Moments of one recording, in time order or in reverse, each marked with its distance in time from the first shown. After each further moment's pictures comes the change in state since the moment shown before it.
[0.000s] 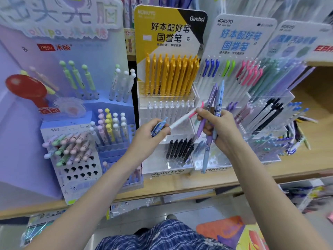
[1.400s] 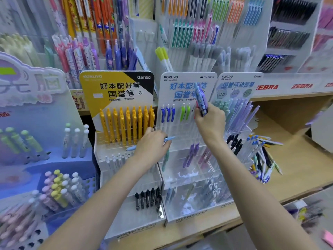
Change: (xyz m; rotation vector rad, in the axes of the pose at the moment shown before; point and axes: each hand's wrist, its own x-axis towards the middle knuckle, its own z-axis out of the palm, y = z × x) left_hand 0.132 0.068 0.077 0.778 -0.064 0.203; right_hand 0.115 -0.067 -0.068 -0.955 0.577 -0.577
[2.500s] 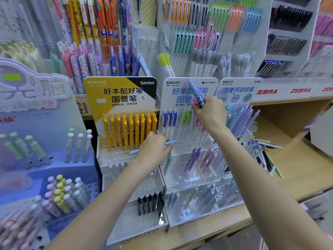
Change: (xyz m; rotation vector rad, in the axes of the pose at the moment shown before) left_hand 0.003 -0.001 -0.005 0.006 -0.031 0.027; right_hand 0.035 -0.022 -0.009 -0.160 -0.167 0.046
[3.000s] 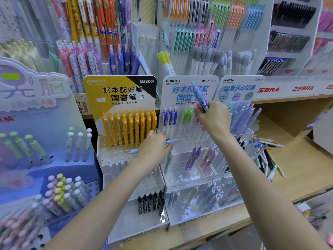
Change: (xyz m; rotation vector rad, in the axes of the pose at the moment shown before) left_hand 0.000 0.000 0.001 0.010 0.006 0.000; right_hand -0.016 0.010 -0.001 0.021 0.003 0.019
